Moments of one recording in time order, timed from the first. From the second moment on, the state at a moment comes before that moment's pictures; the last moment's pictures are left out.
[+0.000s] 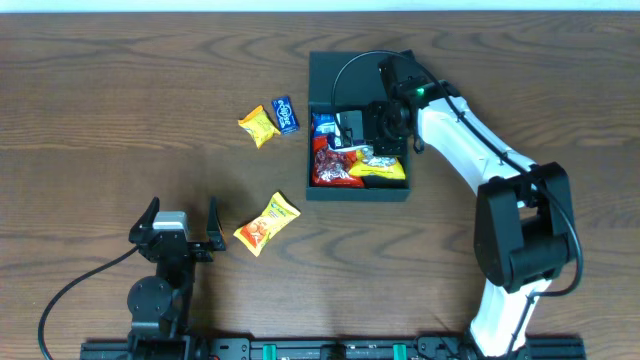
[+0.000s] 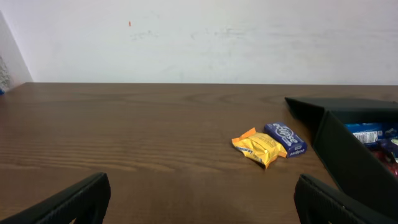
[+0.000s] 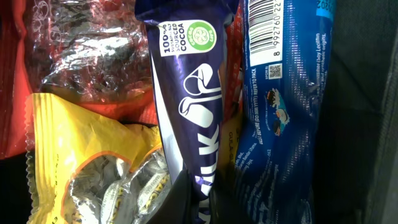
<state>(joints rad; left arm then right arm) -0.06 0.01 0.02 -0.11 -0.04 -0.02 0.32 2.01 1.48 -0.74 -0.23 -1.27</state>
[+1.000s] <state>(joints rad) -0.06 0.01 0.02 -0.11 -0.03 -0.02 0.35 1.98 1.48 -0.65 -0.13 -1.10</state>
